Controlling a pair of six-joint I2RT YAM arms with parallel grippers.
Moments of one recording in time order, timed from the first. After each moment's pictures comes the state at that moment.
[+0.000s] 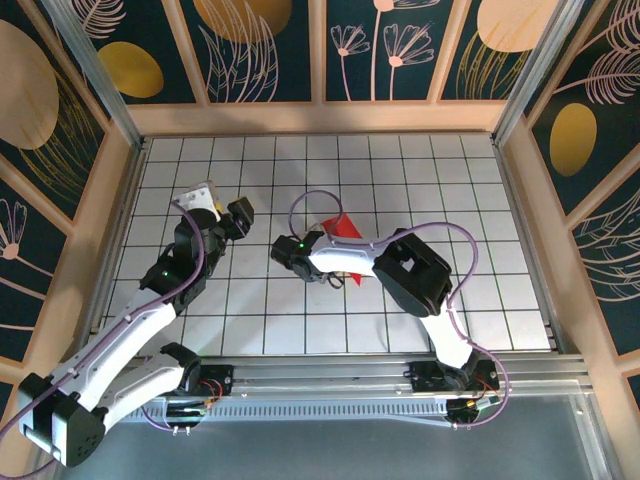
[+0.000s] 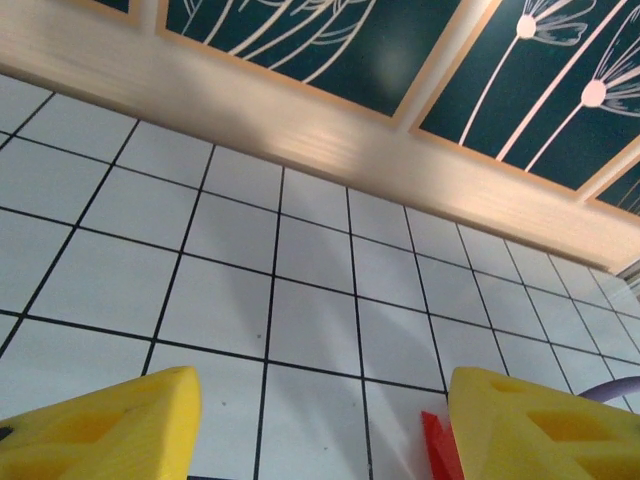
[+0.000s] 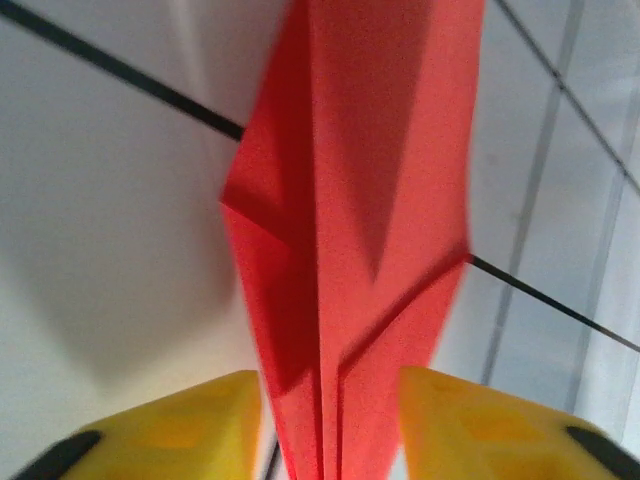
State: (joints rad) left arm -0.51 0.93 0.72 -0.11 -0.32 -0.57; right arm 1.02 2.10 1.44 -0.89 0.69 0.48
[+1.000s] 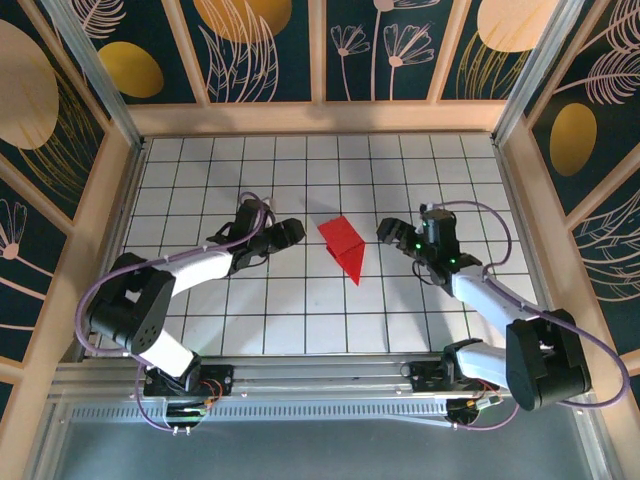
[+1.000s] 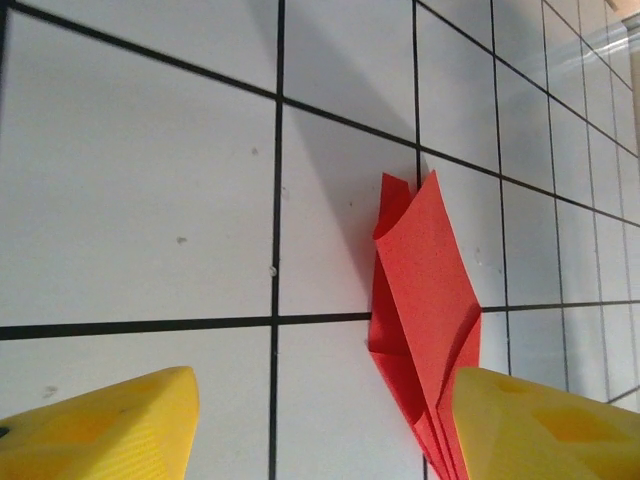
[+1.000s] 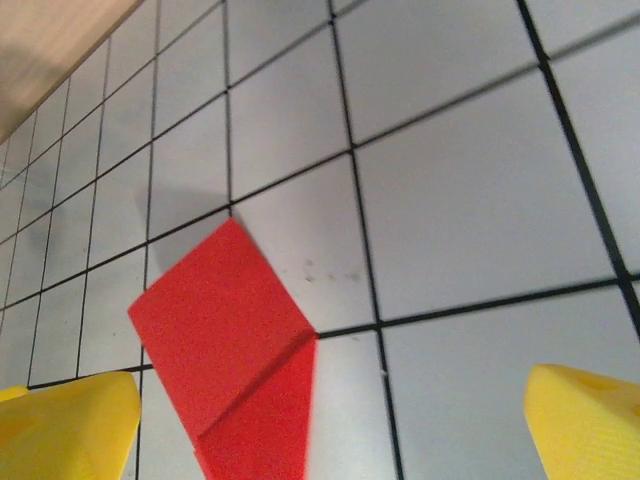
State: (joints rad) left arm -0.52 1.59 0.77 0.12 0.21 -0.85; right arm 0.27 1.19 0.51 0.04 -0.17 0.68
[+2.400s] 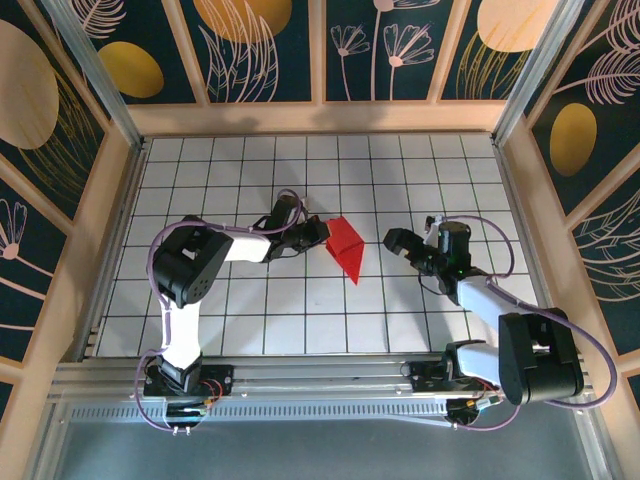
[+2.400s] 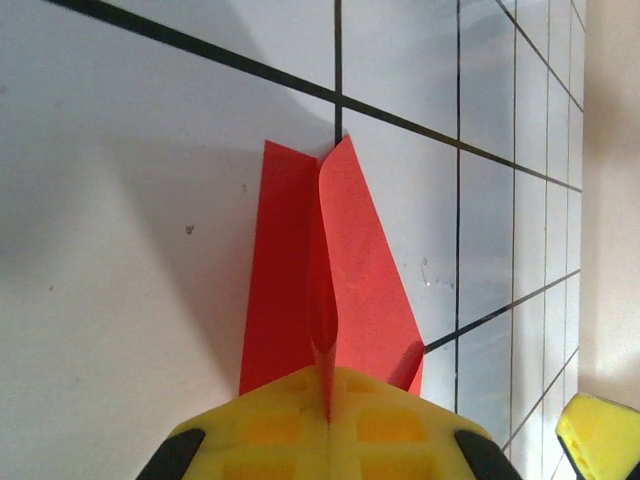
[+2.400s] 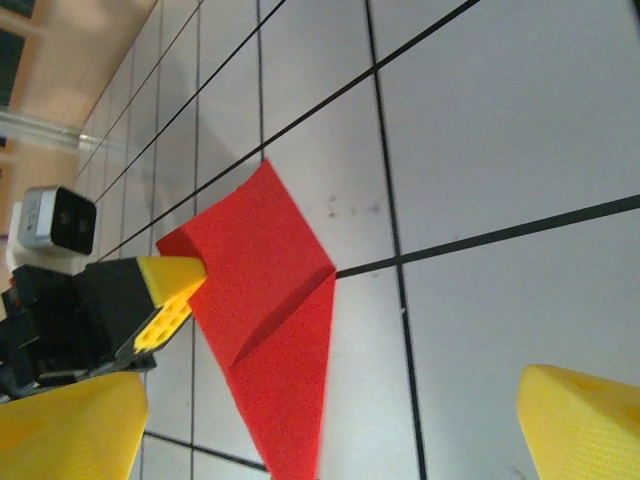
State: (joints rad) left arm -0.59 1.99 1.00 0.33 0.36 -0.97; right arm 0.15 1.21 0.39 0.20 -0.48 0.70
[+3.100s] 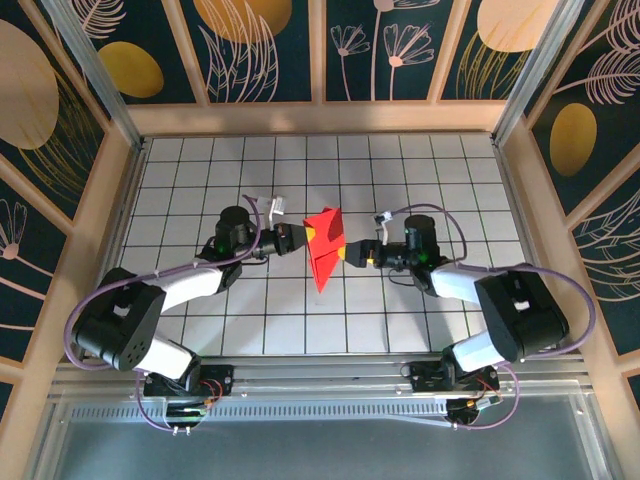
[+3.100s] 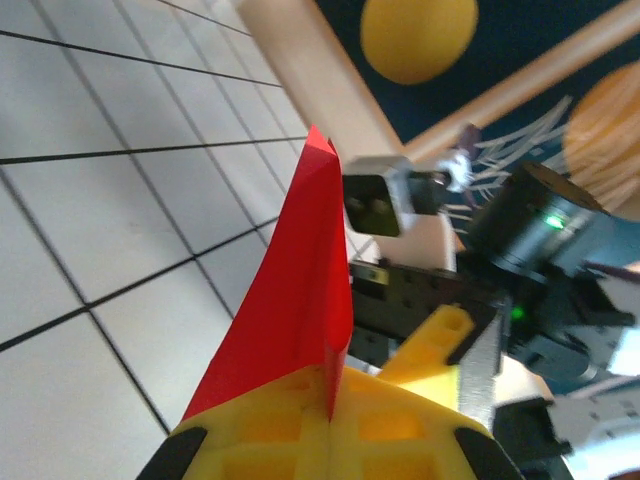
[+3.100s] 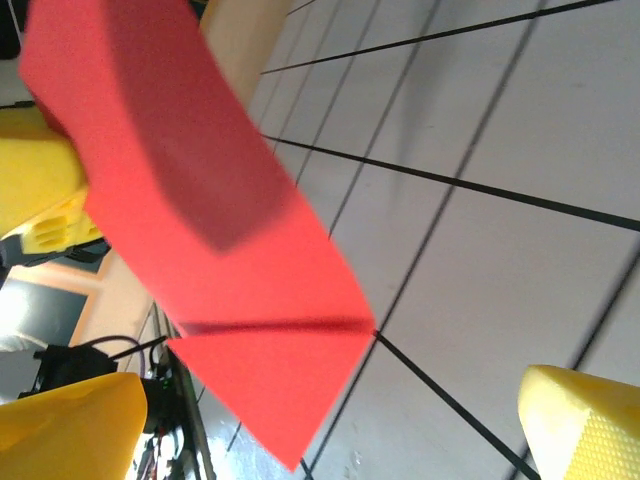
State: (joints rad) left arm -0.50 1.47 0.60 0.66 0.74 -0.77; right arm 0.41 1.48 0.48 0.56 -0.84 0.60
